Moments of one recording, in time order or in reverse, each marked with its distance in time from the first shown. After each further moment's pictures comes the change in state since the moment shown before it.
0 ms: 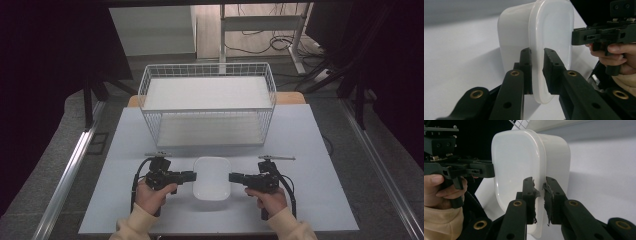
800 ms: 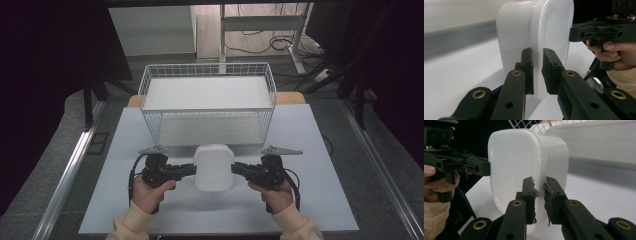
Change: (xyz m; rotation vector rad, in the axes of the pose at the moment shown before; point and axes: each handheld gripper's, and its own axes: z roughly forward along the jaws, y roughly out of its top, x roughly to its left) left arm -0.025 0.016 -0.021 -0.084 0.000 0.117; right arm 0.033 0.021 -0.024 -0.096 -0.057 -0.250
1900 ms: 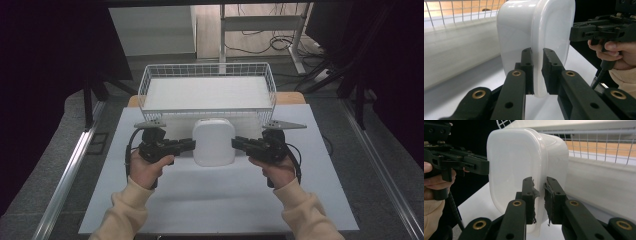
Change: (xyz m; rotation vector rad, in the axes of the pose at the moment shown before) left arm -0.004 0.065 -0.017 -0.063 0.024 0.078; right arm 0.005 0.067 -0.006 -0.065 -0.016 -0.112
